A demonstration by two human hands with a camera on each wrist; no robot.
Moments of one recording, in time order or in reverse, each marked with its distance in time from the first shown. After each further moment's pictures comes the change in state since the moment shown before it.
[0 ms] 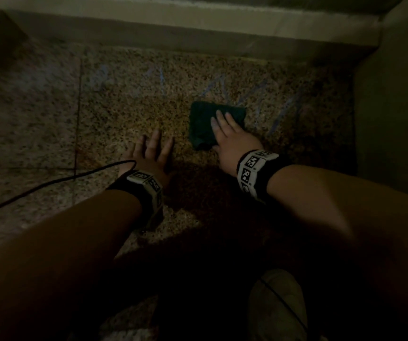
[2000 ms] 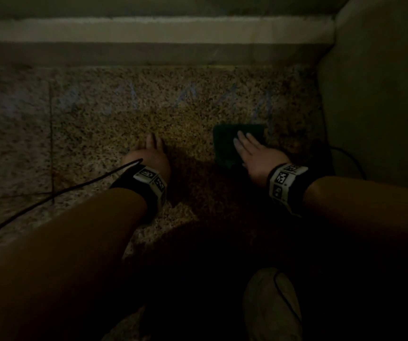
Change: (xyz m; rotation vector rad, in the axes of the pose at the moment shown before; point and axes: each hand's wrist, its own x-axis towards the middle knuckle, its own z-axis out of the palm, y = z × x) left_hand -0.003 0.048 -0.050 0.123 -0.003 -0.006; right_hand -0.038 0.077 0.035 0.078 -0.147 0.087
